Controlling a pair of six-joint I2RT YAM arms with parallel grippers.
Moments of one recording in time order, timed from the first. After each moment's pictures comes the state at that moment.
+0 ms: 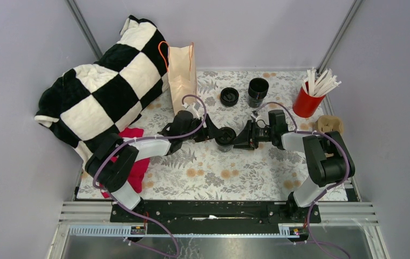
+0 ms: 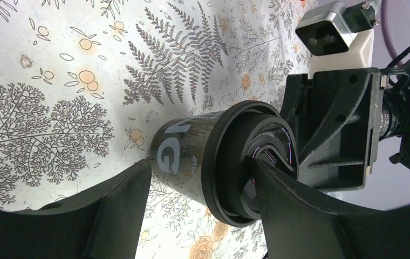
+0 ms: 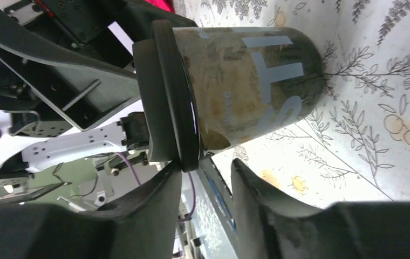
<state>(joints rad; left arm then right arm) -0.63 1.63 0.76 0.37 0.27 -0.84 0.22 1.66 0.65 0.26 -1.05 0.82</state>
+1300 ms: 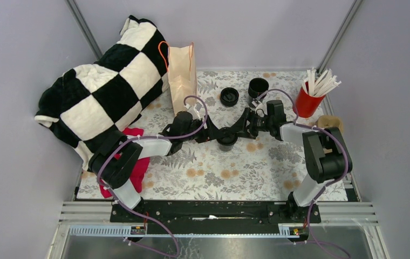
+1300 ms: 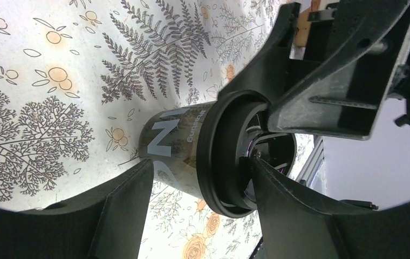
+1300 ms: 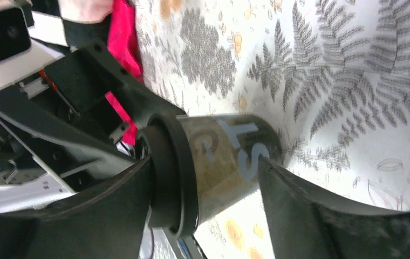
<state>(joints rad) -0.62 1.68 0.75 0.46 0.37 -0.85 0.21 1.73 0.80 0.23 -0.85 0.69</state>
